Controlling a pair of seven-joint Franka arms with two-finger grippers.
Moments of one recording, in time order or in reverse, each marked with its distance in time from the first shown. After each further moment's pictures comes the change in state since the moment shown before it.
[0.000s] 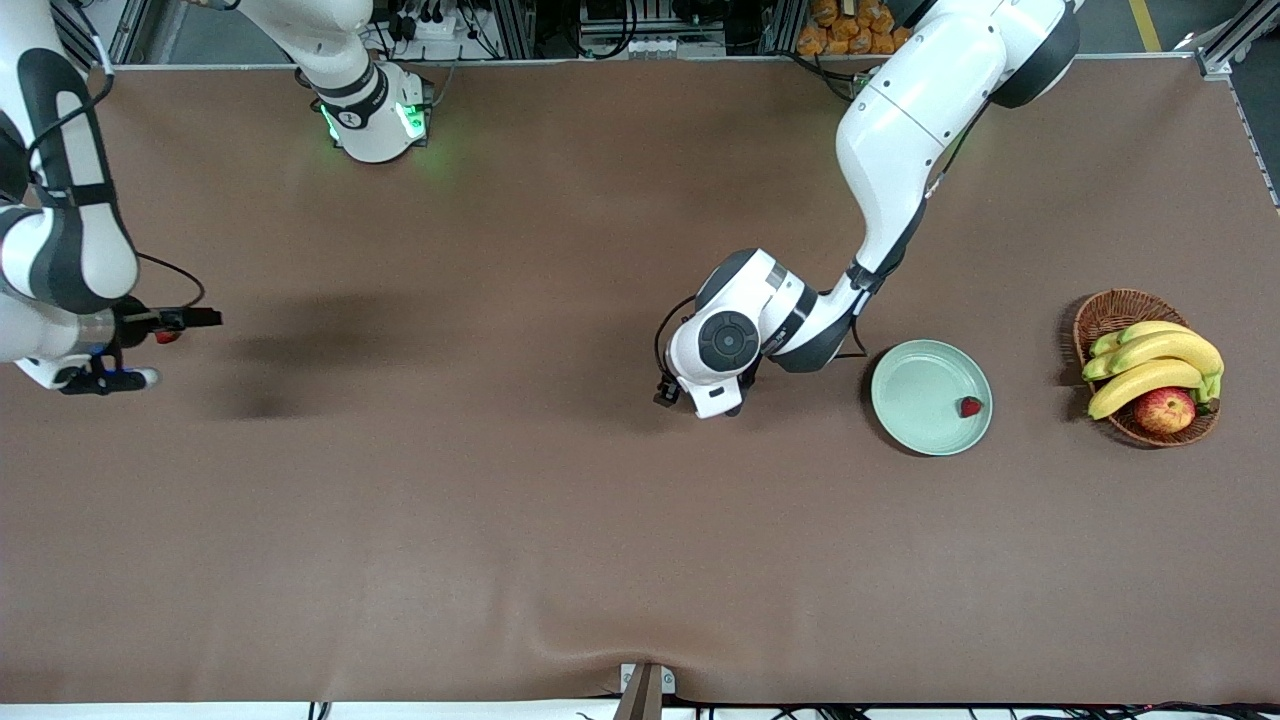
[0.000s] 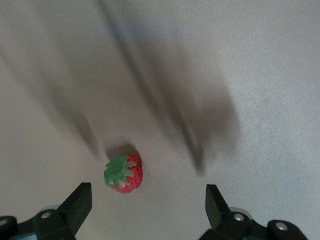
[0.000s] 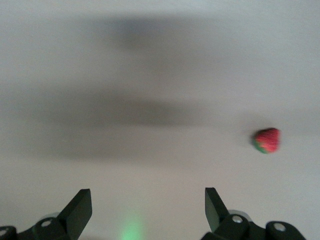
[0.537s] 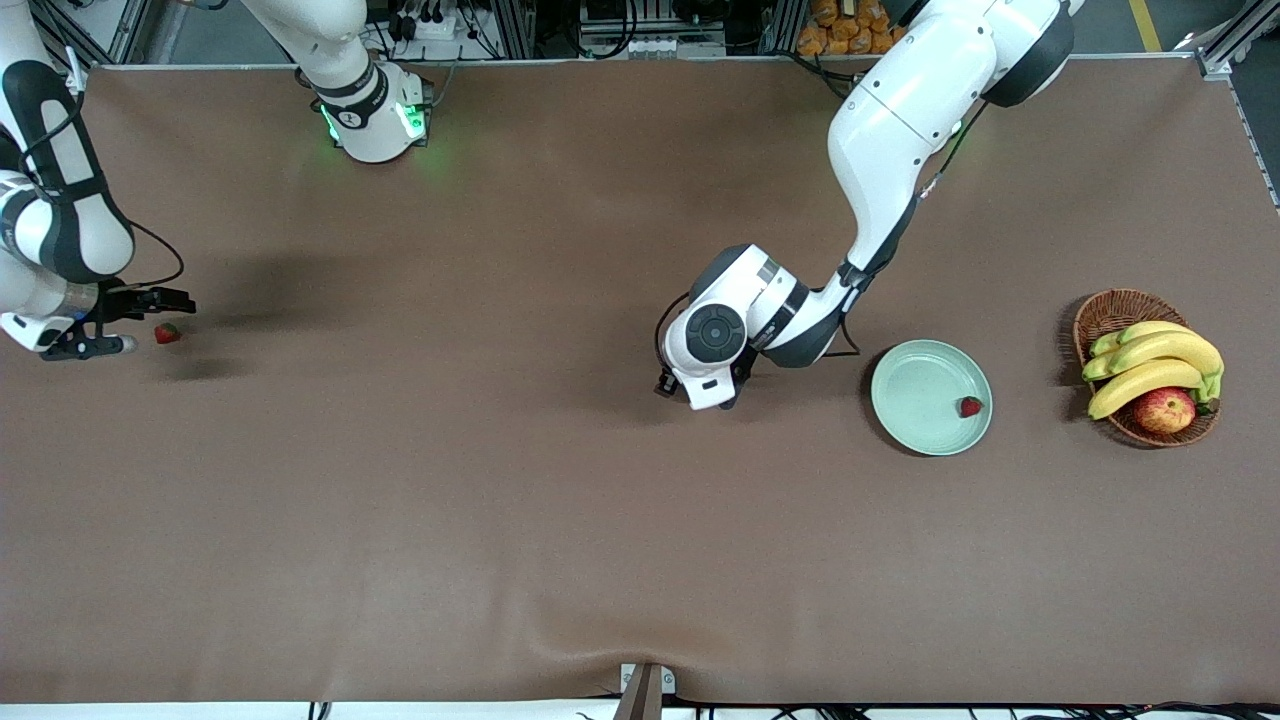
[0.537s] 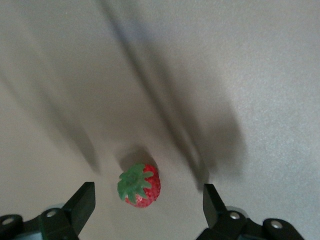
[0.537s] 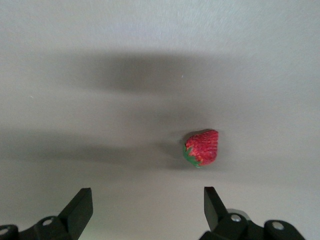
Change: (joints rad) left arm -0.024 0.001 0.003 -0.030 0.038 -0.001 0.000; right arm -0.200 0.030 0.001 -0.233 -0.068 0.421 -0.182
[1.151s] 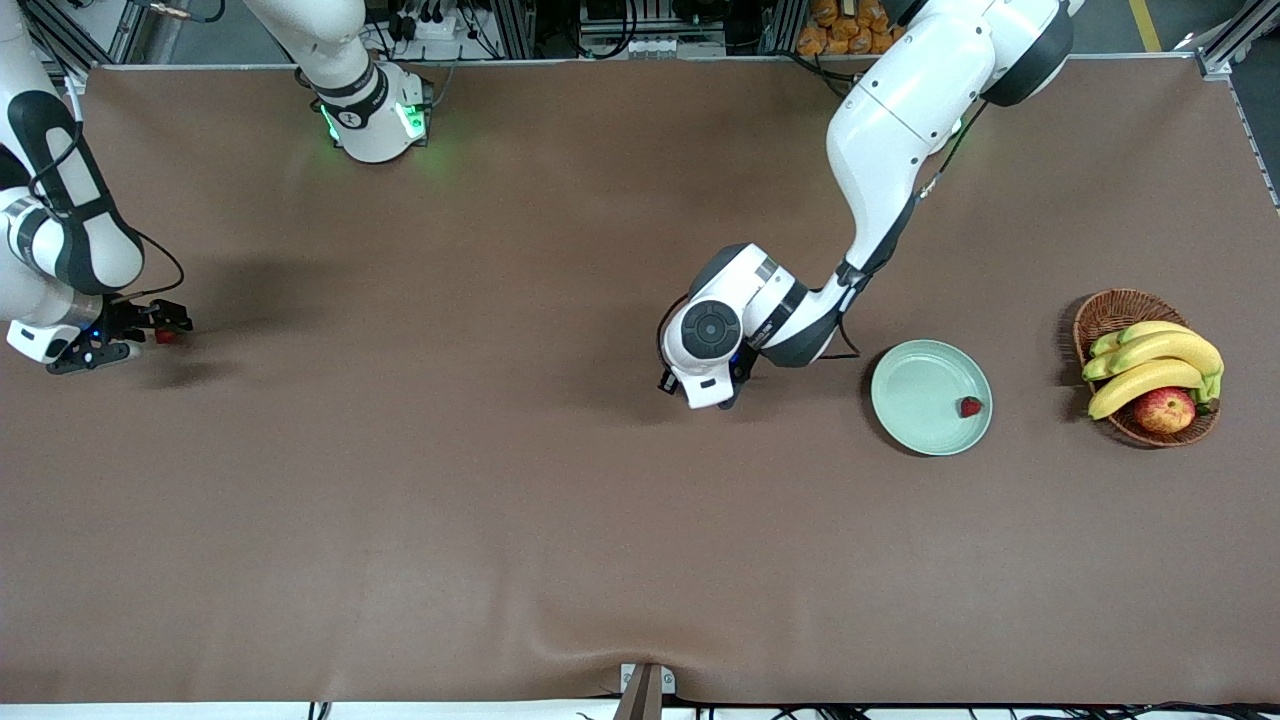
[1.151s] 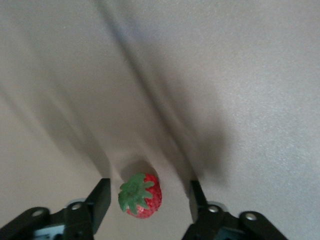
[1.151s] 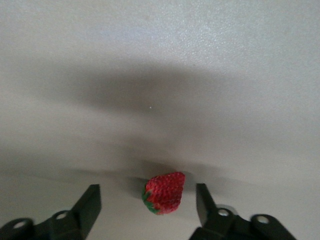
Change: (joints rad) left arm 0.000 -0.001 0.001 -0.004 0.041 0.001 0.007; right arm -0.043 0.106 0.001 0.052 -0.009 0.147 -0.157
